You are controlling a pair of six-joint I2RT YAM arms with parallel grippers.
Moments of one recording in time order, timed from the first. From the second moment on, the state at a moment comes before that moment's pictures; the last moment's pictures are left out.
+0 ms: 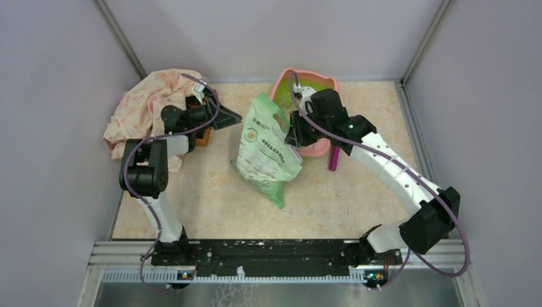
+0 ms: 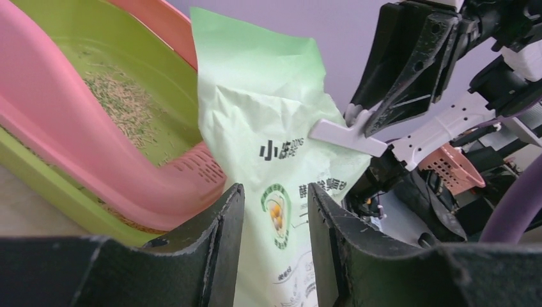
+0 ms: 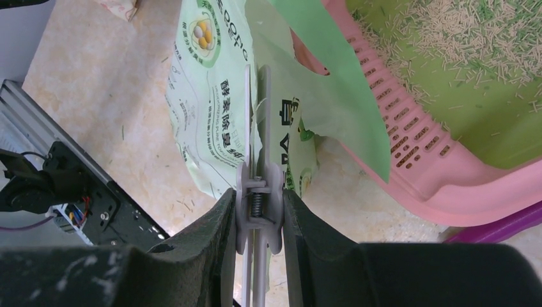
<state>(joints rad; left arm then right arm) -0.06 1.89 1.00 1.46 1.29 -1.16 0.59 1.38 1.36 -0.64 -0.23 0.23</state>
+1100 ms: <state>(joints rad) -0.07 1.90 1.06 1.21 1.29 -0.95 0.58 1.35 1.28 -0.54 -0.22 0.32</state>
